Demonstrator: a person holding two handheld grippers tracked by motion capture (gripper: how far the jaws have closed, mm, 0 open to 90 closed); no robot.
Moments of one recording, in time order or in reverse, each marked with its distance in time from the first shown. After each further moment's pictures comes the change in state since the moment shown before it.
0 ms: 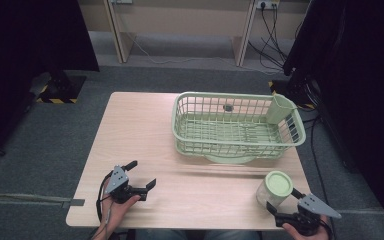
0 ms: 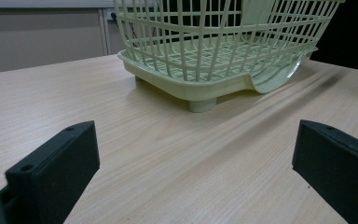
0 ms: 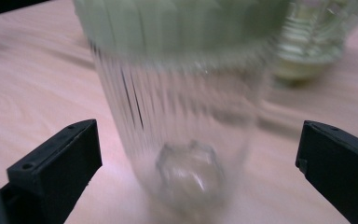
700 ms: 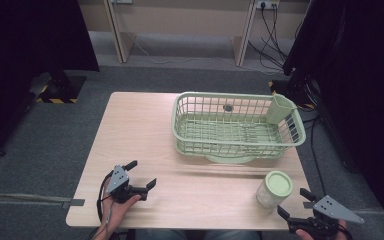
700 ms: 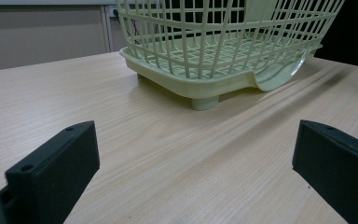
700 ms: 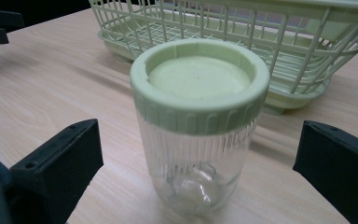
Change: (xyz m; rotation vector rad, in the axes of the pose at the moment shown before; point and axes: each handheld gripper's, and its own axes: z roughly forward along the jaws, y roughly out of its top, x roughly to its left) left arm 0.000 0.000 0.001 0.006 0.003 -0.002; right arm 0.007 0.044 -0.015 -0.026 0.051 -0.056
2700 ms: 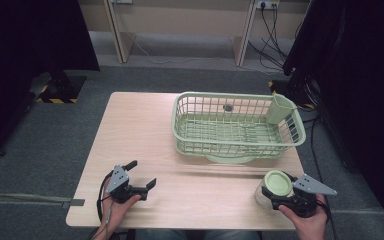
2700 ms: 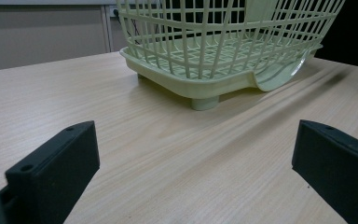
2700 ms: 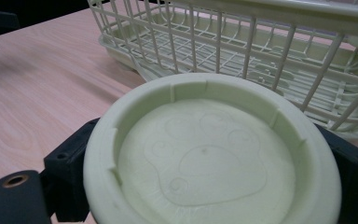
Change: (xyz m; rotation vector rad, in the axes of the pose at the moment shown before) left arm 0.000 0.000 0.000 -0.001 0.000 -0.001; right arm -0.005 0.024 0.057 0.023 0.062 -0.018
